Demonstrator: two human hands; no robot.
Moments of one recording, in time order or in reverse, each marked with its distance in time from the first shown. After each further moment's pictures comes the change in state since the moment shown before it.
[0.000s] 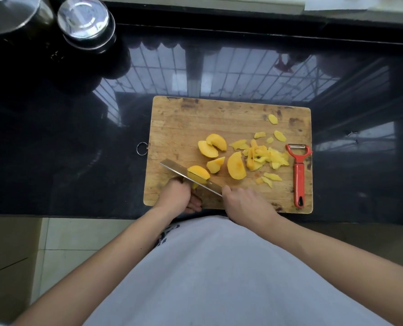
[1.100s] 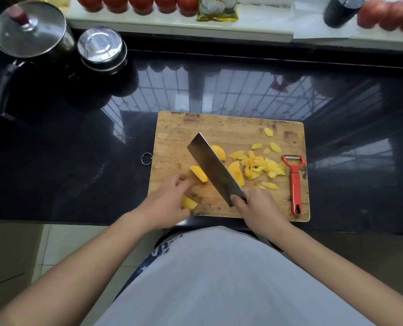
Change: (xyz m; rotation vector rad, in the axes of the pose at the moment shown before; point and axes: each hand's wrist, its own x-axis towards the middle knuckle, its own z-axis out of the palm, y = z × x) left_hand -0.006 -0.010 -0.051 0.936 -0.024 0.731; right_hand -0.025 0.014 -0.017 0.649 0.120 0.305
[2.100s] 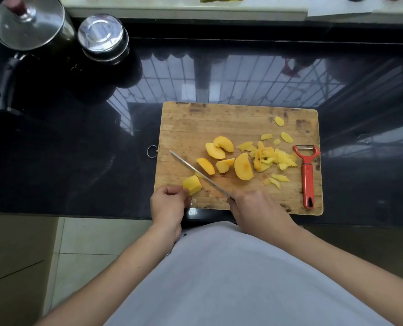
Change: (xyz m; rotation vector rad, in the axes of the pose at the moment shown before) left_hand -0.008 0.032 0.037 -1.264 0.631 -0.861; right_hand -0.012 -0.013 0.014 -0.431 -0.040 -0.255
